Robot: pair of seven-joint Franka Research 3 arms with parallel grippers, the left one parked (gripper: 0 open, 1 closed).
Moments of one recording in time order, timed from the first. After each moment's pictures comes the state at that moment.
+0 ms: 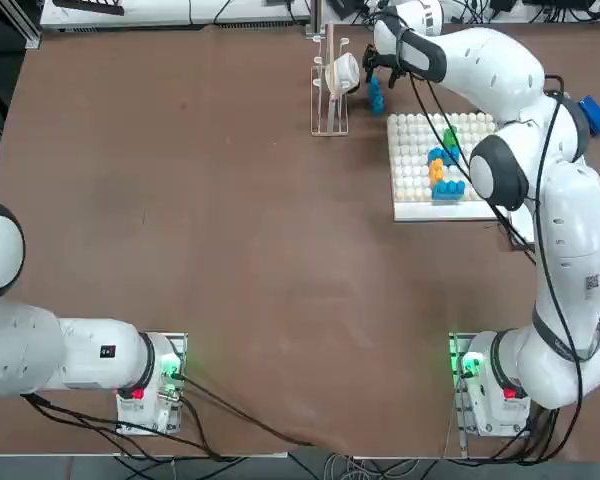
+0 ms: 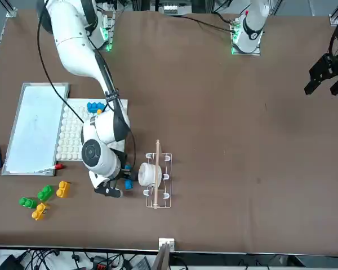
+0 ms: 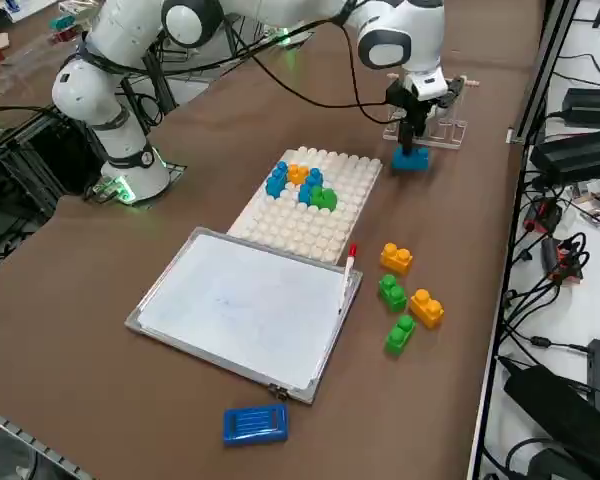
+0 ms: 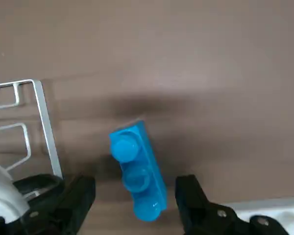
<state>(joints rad) 0.43 0.94 -0.10 -1.10 0.13 2.10 0.47</state>
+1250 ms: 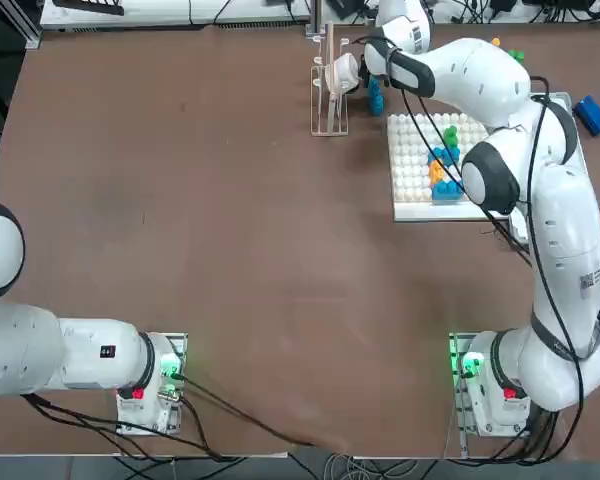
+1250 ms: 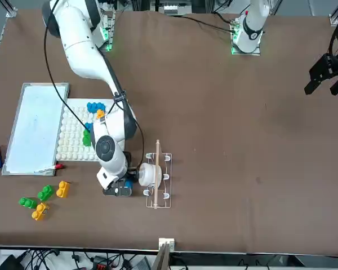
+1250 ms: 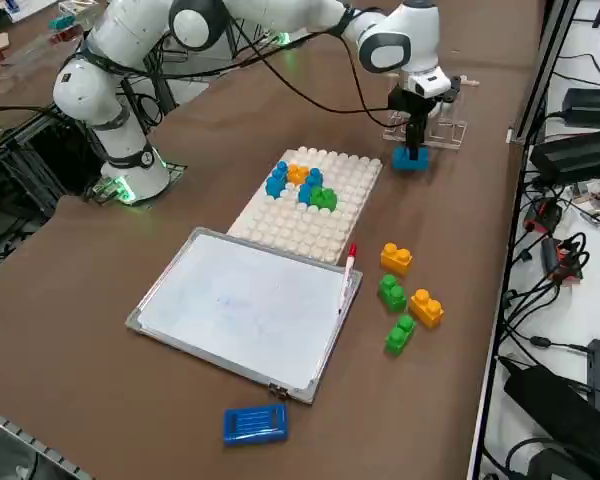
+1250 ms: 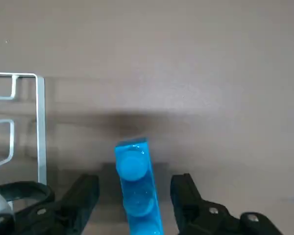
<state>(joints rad) 0.47 0.98 -0.10 -1.09 0.01 2.16 0.41</state>
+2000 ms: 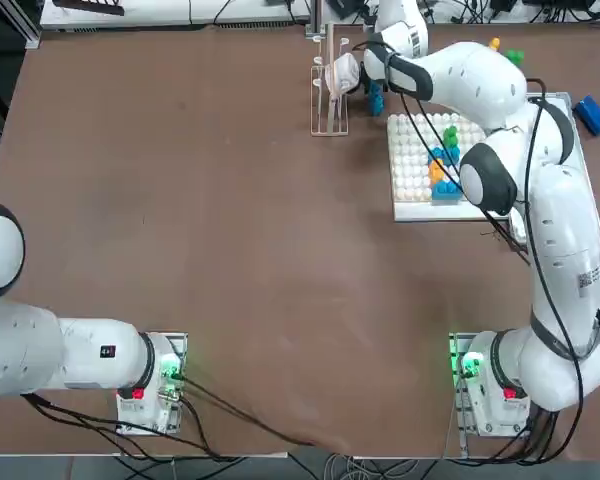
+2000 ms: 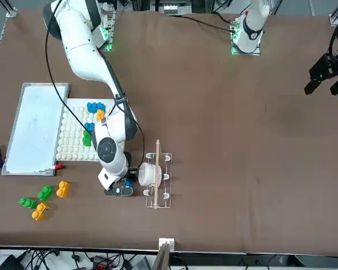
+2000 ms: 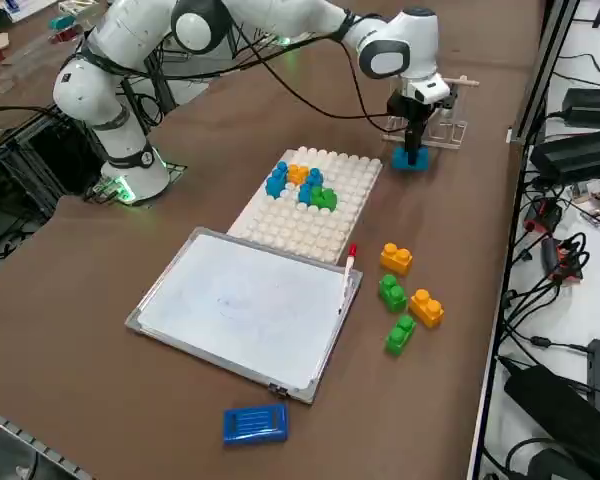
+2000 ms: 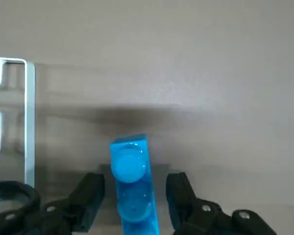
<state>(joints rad) 0.47 1.00 -0.10 -1.09 0.01 2.17 0.37</state>
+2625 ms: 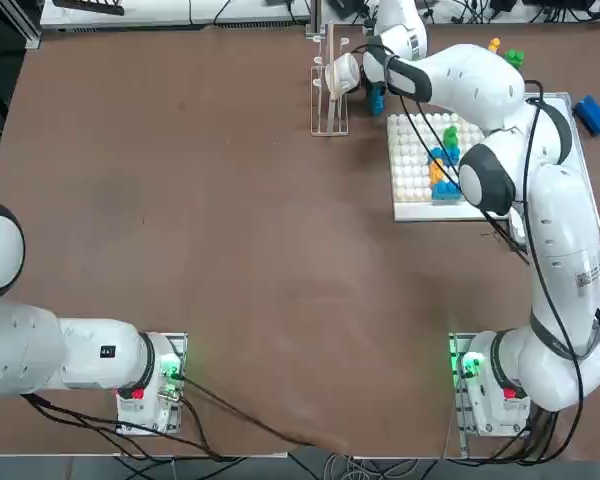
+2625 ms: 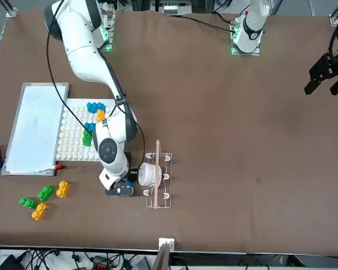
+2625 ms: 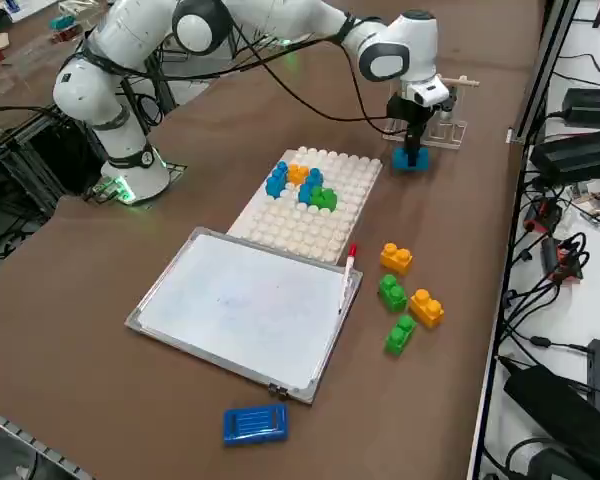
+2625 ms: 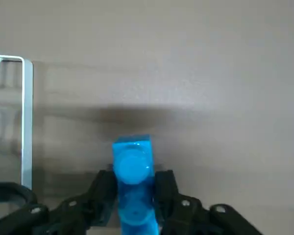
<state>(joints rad) 0.47 1.01 -0.10 -1.09 0.01 2.17 0.37</state>
